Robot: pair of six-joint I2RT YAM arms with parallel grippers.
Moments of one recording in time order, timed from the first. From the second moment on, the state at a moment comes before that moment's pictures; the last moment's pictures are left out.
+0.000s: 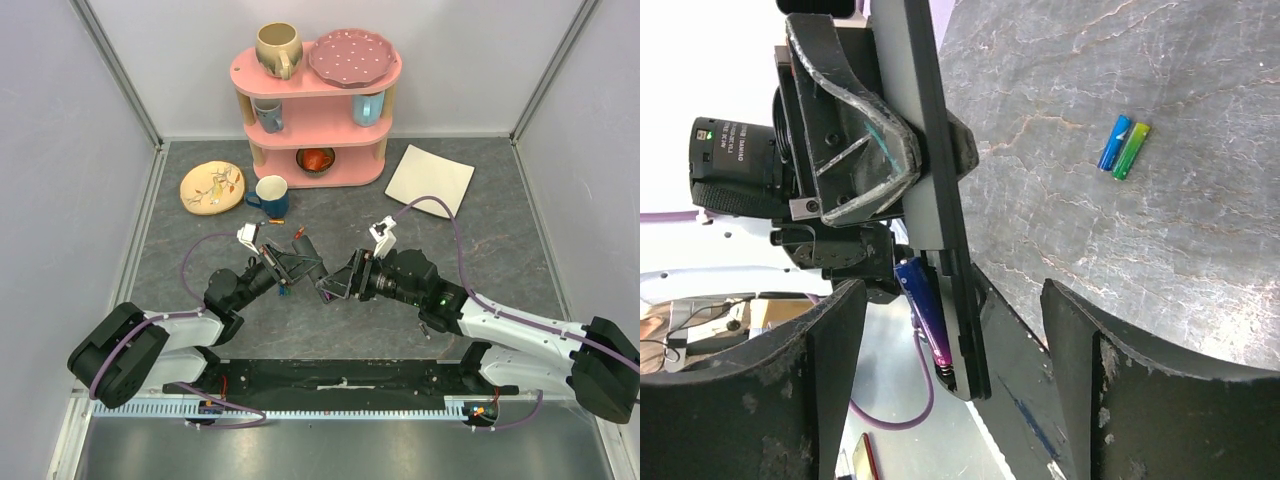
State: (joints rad) left arm -0.62 1.23 0.15 1.29 0.32 -1.34; right arm 0.93 1.06 0.53 0.31 -0.18 0.99
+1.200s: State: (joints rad) left arm -0.62 1.22 0.15 1.29 0.31 -1.34; right arm 0.92 1.11 0.51 0.38 -0.16 1.07
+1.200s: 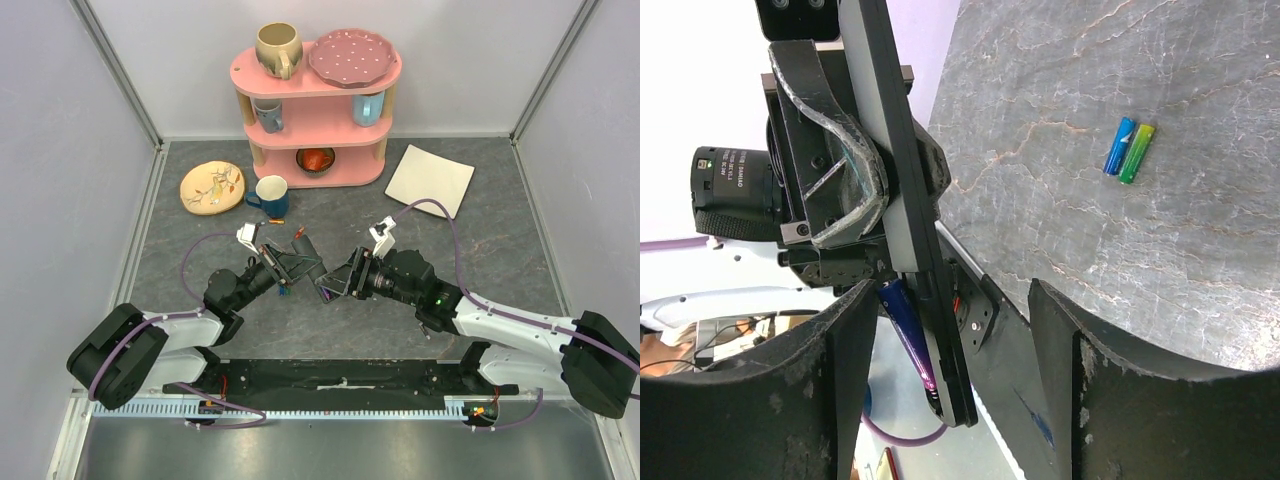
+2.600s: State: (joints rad) left arm -0.63 1.21 0.18 1.27 0.29 -1.31; right arm 0.92 1.12 0.49 0.46 -0.16 1.10
